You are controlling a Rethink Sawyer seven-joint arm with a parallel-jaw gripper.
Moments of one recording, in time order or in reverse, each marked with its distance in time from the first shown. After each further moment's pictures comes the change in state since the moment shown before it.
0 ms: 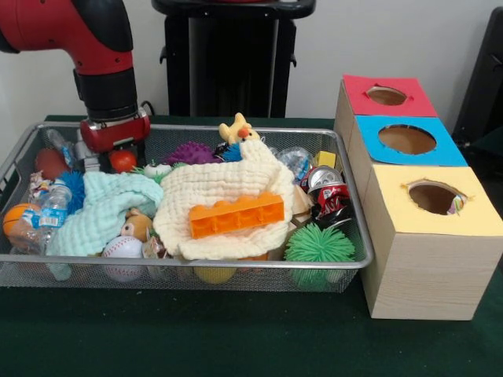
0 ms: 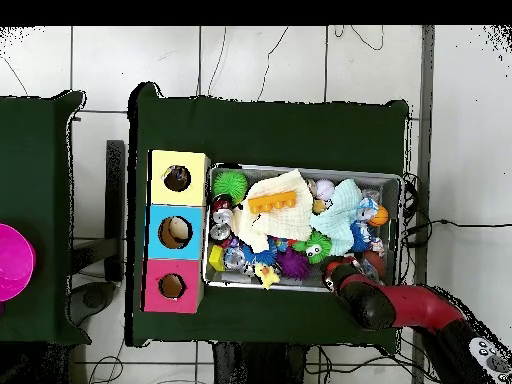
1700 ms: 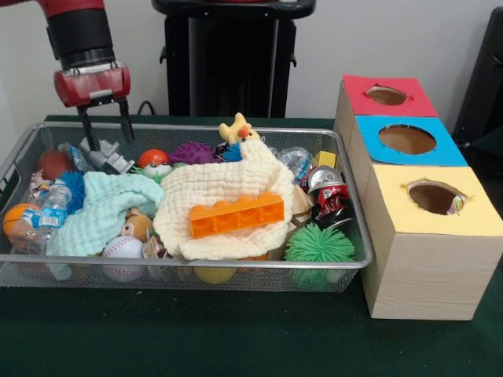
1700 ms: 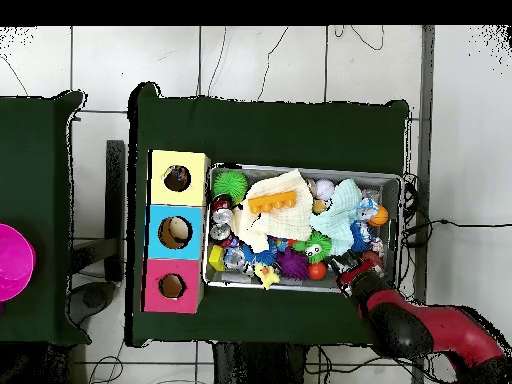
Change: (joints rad) arm -0.347 -0.095 0.370 0.195 -0.035 0.006 -0.034
